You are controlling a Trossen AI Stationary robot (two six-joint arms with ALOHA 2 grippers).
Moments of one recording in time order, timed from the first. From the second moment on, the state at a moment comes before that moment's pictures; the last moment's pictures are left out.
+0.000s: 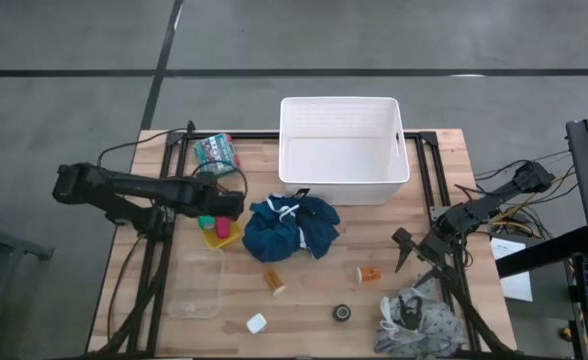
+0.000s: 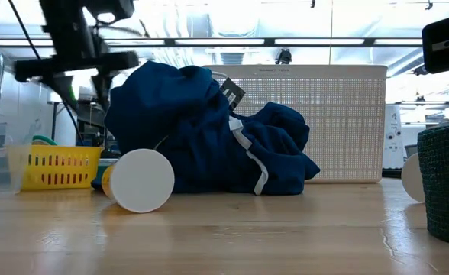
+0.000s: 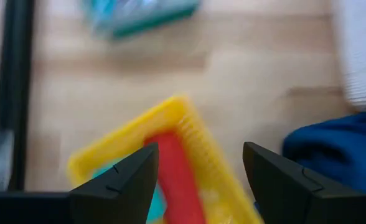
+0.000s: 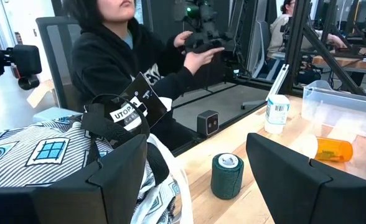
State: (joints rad) left arm -0.05 1.27 0.94 -1.15 -0.48 -1.55; right arm 0.49 0.30 0.01 0.26 -0.34 0.05
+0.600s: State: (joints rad) left arm -0.07 1.27 0.94 -0.49 -0.62 -0.62; right arm 0.49 0.30 0.01 0.26 -0.34 0.05
